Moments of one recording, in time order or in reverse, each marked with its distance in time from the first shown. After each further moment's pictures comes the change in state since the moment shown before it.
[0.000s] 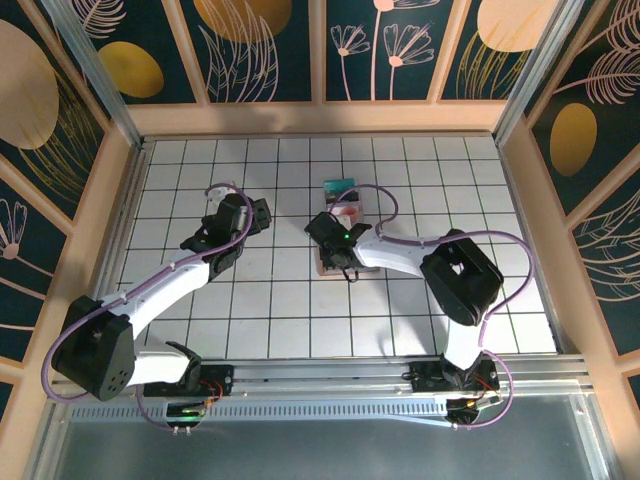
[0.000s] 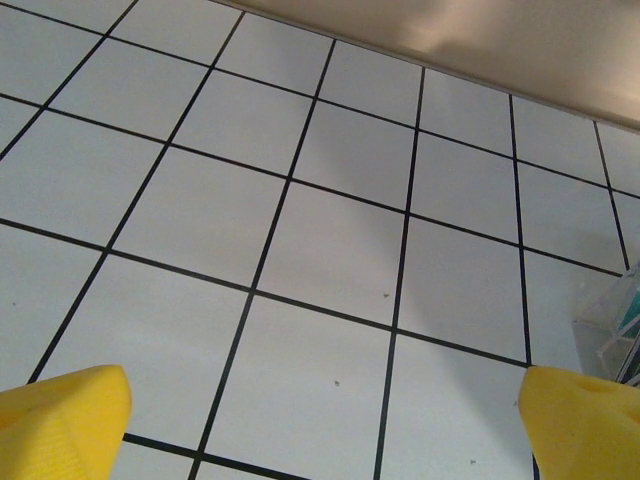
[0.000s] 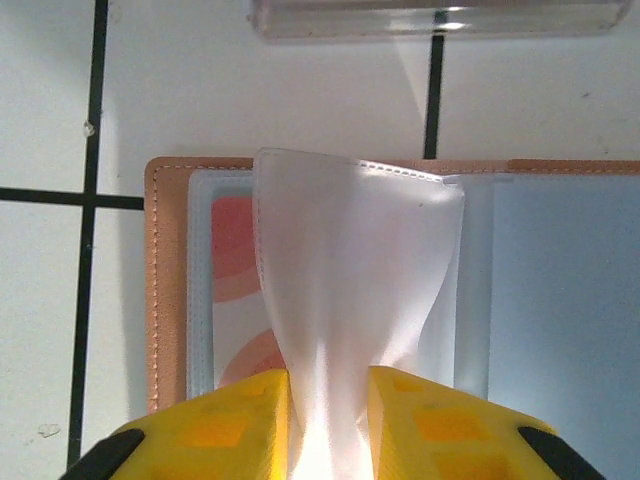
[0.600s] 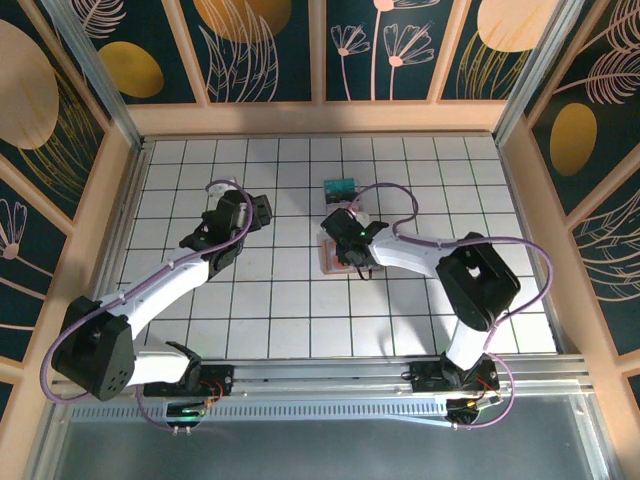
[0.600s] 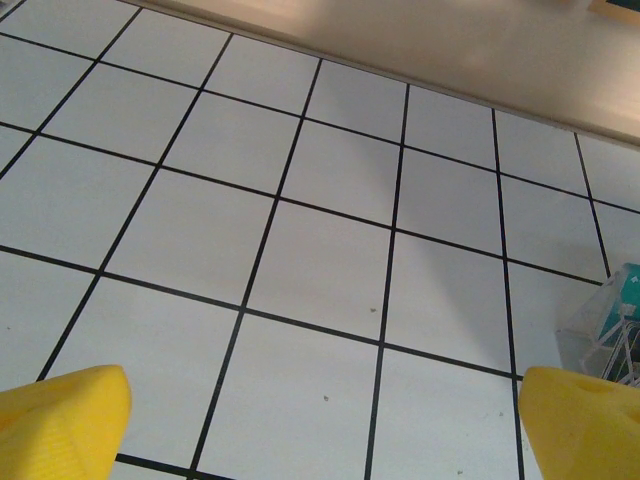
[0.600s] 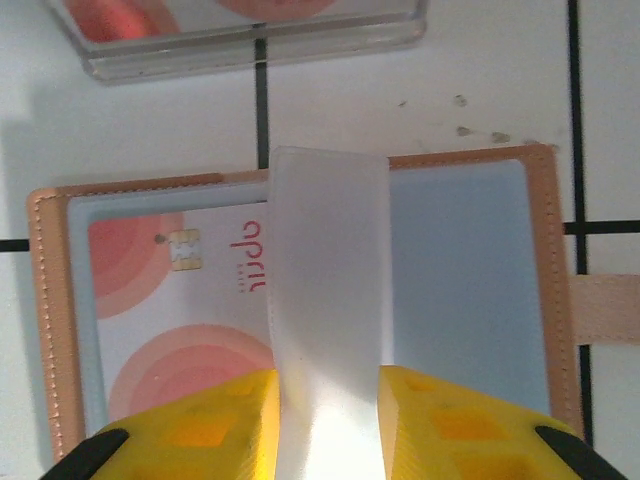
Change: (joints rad) left arm 0.000 0.000 0.025 0.000 0.004 0.026; right arm -0.072 -0.087 -0.084 -0.011 0.038 0.023
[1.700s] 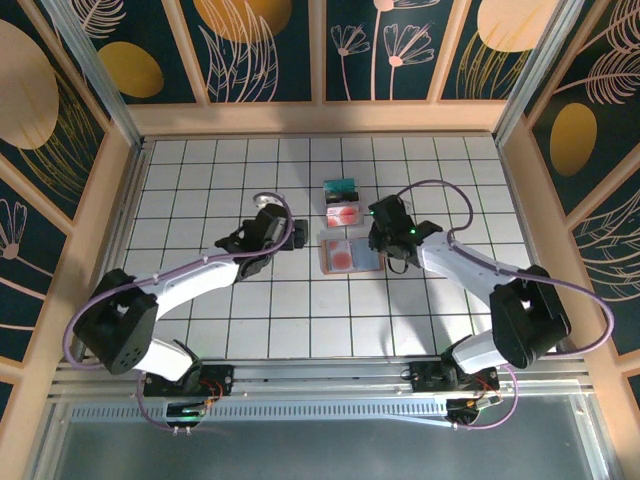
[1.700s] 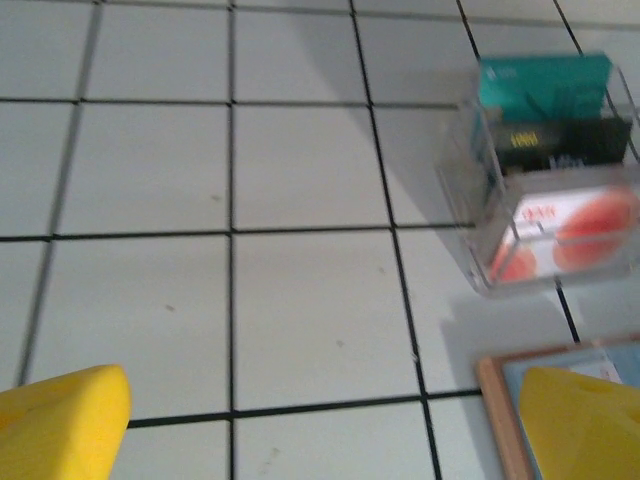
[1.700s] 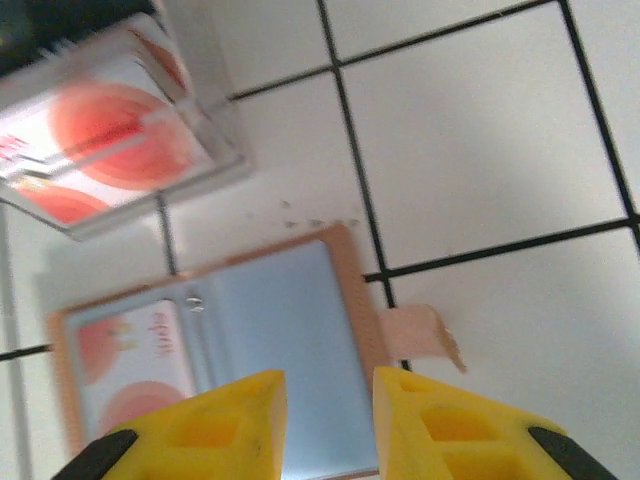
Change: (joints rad) left arm -0.201 0.185 0.022 0.045 0.102 0.064; right arm -0.219 -0.308 -0.169 0.090 -0.143 0.018
